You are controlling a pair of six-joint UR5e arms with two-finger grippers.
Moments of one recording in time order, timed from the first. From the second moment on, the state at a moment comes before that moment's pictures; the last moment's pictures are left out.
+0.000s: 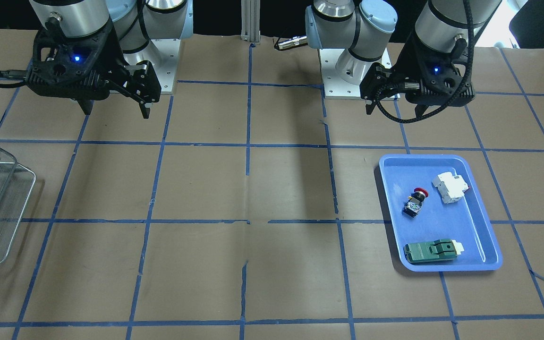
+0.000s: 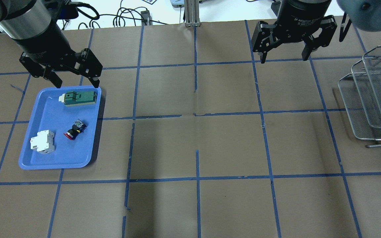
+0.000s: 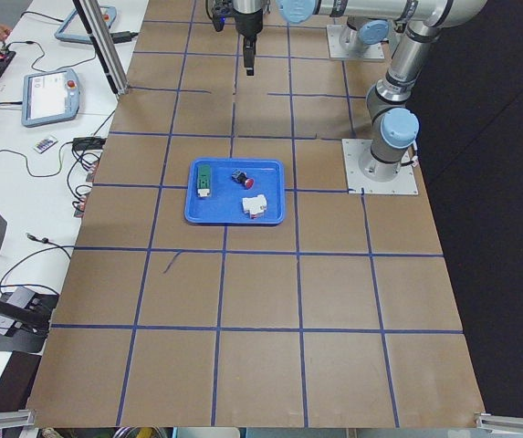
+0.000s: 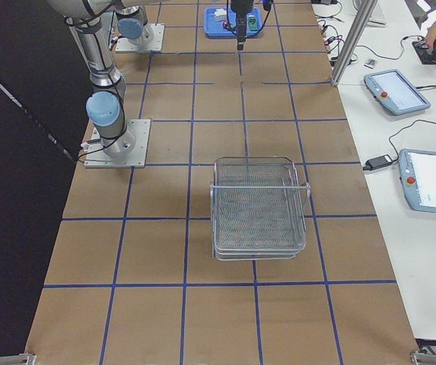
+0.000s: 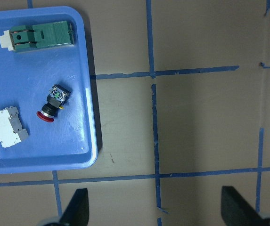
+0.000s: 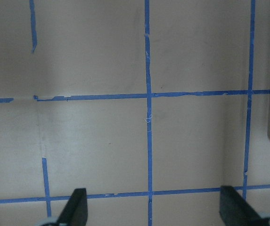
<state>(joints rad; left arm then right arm) -1.52 -1.55 -1.54 -1.68 1.57 0.10 1.66 -1.50 1.40 -1.47 -1.62 0.11</state>
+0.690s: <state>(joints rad) -1.40 -1.57 -1.67 -1.59 1.58 0.36 1.66 -1.50 1.40 -1.47 -1.62 0.11</state>
